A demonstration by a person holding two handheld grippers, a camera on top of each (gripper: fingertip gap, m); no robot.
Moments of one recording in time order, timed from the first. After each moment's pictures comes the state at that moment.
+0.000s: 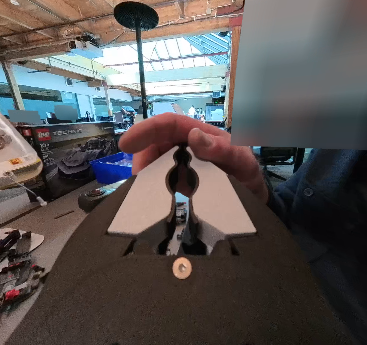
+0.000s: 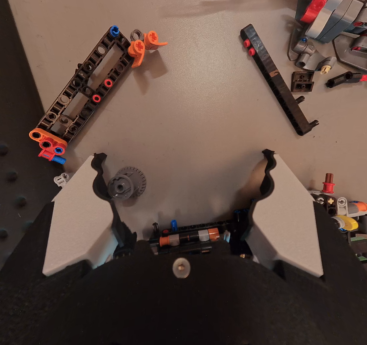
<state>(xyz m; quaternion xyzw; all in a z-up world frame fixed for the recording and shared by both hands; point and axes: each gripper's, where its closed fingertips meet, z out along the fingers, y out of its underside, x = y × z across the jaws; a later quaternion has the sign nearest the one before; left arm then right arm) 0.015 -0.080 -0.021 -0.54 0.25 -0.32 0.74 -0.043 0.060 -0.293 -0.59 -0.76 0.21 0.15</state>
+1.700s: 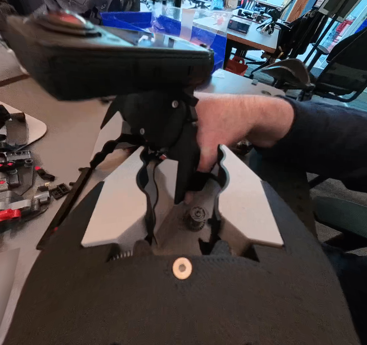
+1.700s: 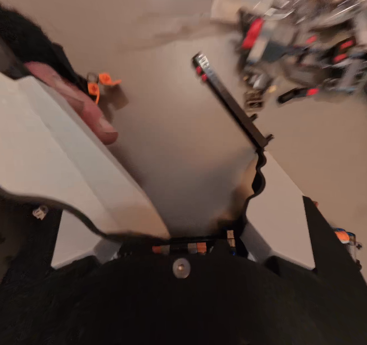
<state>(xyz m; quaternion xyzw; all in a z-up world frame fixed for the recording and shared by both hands) 0.008 0.075 -0.184 -0.78 0.21 -0.25 0.54 -0.073 0.092 -0.279 -0.63 -0.73 0.22 0.17</state>
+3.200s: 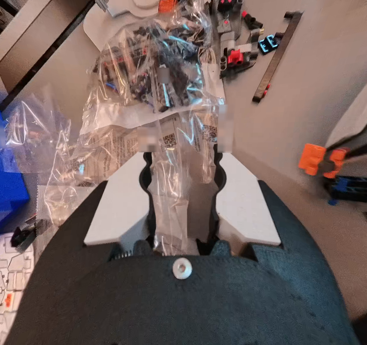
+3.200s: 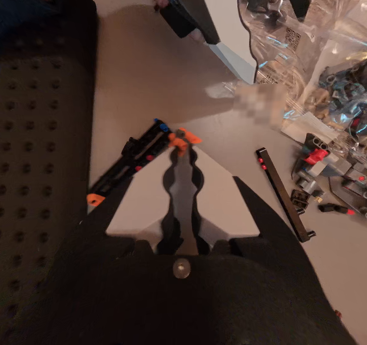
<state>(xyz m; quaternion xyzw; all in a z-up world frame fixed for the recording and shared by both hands) -0.224 0.054 -0.250 -0.92 0.13 0.10 0.36 -0.108 0.014 -0.259 -0.47 -0.81 0.30 0.16</state>
